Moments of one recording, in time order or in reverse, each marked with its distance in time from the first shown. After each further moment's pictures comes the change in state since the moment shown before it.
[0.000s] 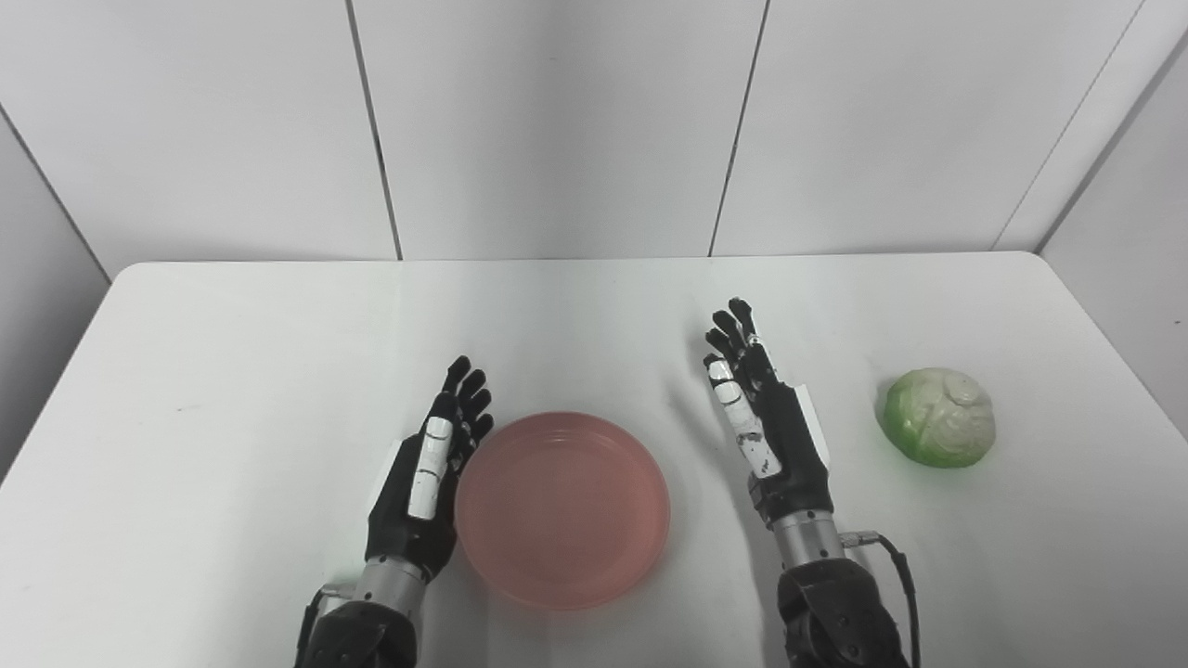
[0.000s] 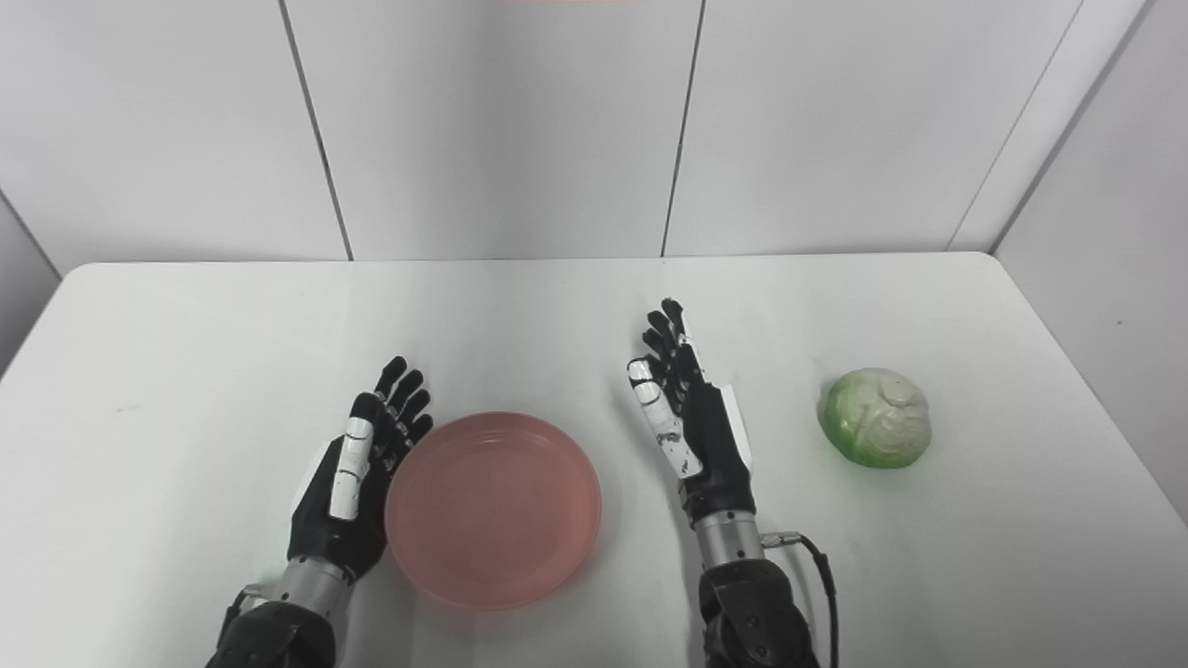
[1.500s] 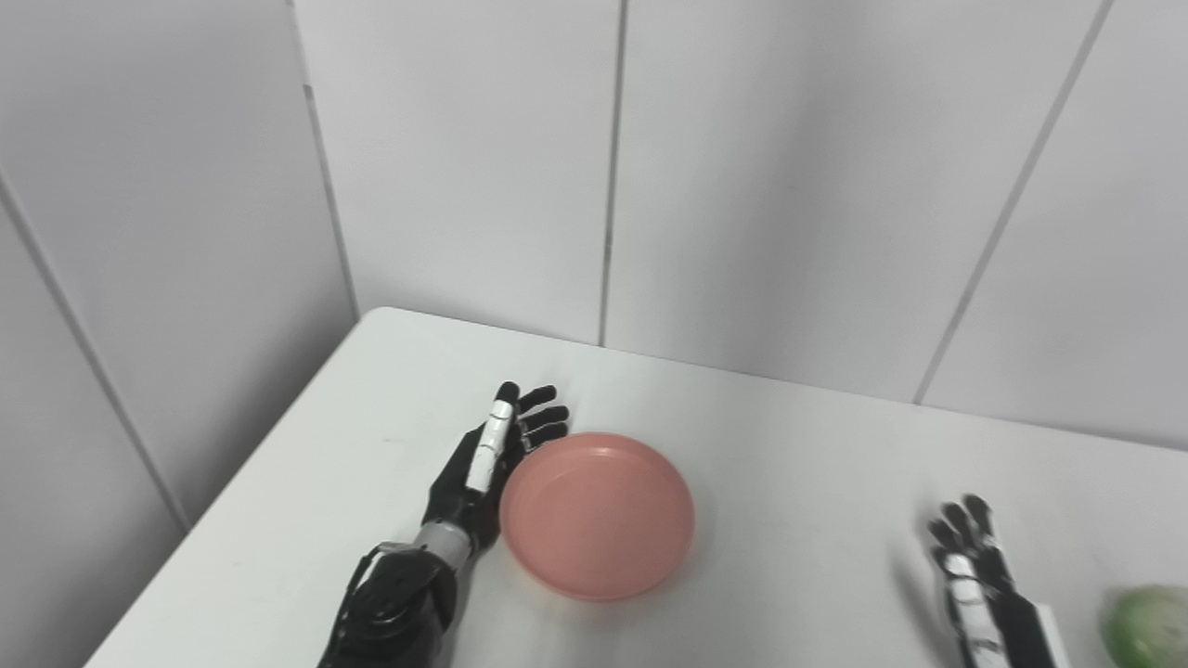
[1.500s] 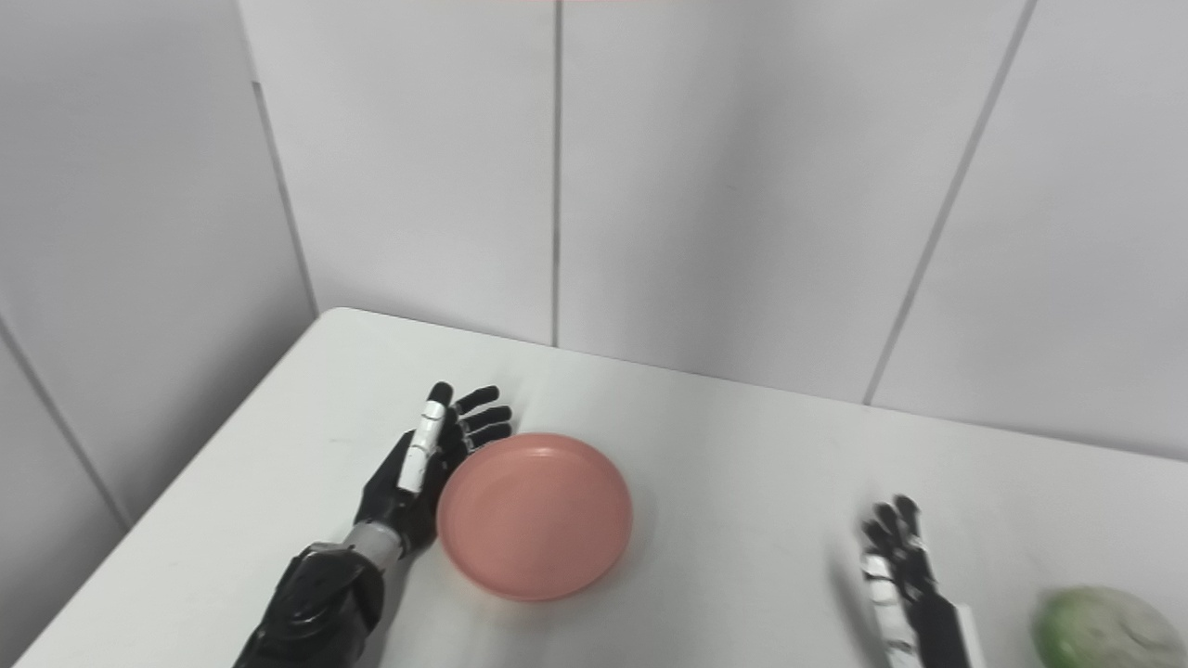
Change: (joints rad) left arm -0.200 0.199 0.144 0.134 -0.076 0.124 0.063; right arm 0.014 -0.083 -0.066 0.132 0.159 -0.073 0.121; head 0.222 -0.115
